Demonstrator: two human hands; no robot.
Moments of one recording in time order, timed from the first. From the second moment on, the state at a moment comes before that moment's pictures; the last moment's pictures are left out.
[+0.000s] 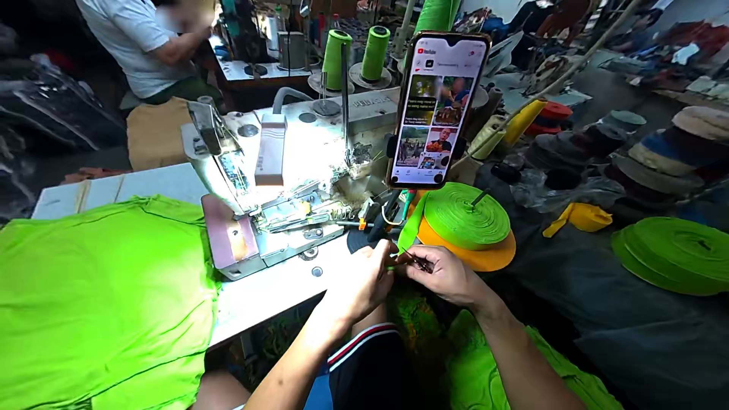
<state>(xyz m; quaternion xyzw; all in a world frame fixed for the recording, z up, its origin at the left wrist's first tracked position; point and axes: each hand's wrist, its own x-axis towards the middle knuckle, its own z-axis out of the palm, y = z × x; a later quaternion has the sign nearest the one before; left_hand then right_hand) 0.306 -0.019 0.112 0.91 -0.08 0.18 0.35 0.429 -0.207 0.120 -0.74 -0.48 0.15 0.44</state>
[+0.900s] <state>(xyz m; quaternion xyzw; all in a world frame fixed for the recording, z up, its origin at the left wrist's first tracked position) 0.370 0.028 0.137 0.89 0.02 0.29 0.36 0.455 -0.158 0.120 -0.83 -0.25 -0.23 0.45</state>
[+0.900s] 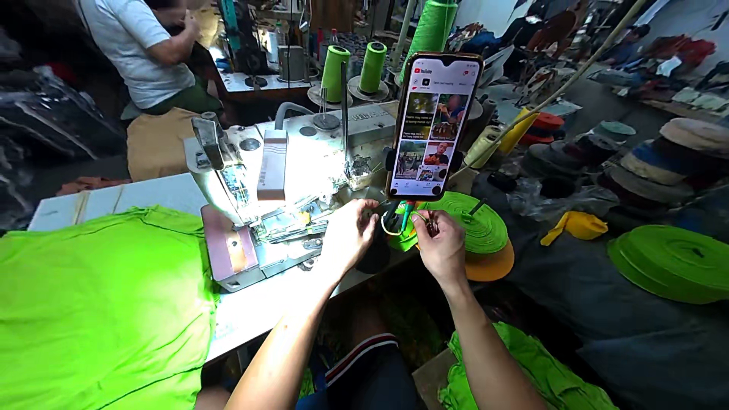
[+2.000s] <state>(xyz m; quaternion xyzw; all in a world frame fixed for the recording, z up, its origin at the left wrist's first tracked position) 0.390 0.034 0.131 0.91 0.01 0.29 0.29 0.468 -0.147 0.117 -0.82 -0.28 -0.11 0.48</state>
